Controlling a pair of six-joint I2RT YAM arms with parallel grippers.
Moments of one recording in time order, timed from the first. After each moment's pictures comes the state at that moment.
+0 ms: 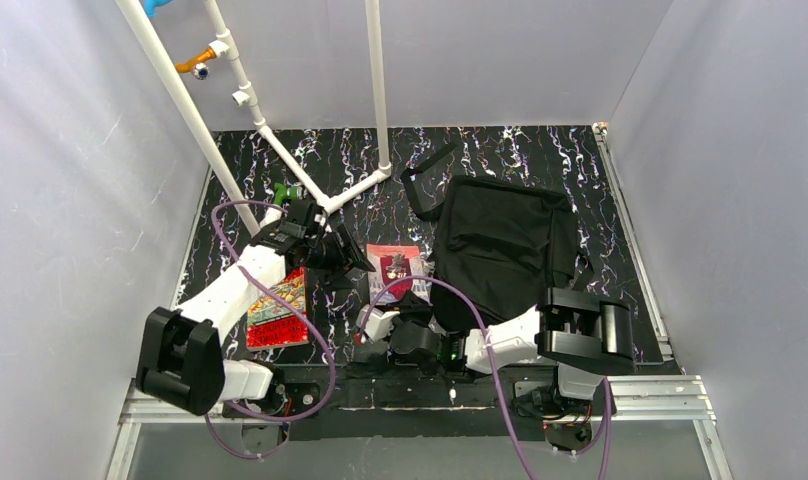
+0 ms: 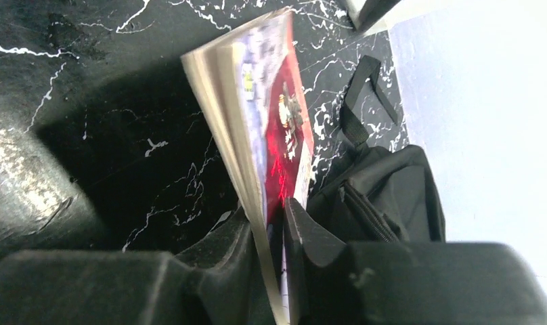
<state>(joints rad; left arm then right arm) -0.35 1.33 0.86 -0.58 0.41 -0.88 1.45 1.69 0.63 0.59 0.85 -0.63</state>
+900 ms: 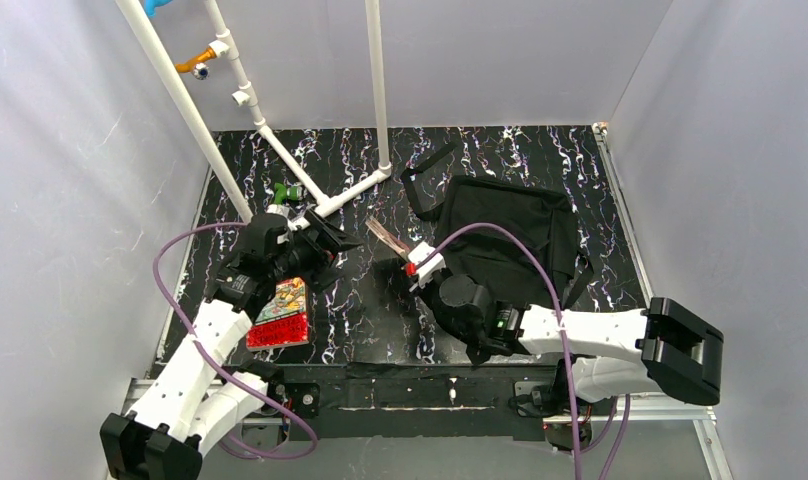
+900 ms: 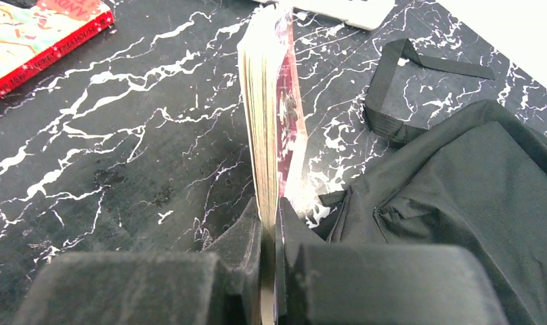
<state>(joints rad) -0.33 0.86 0.77 -0.54 0.31 -1.18 1.23 1.26 0.57 0.39 0.53 -0.11</state>
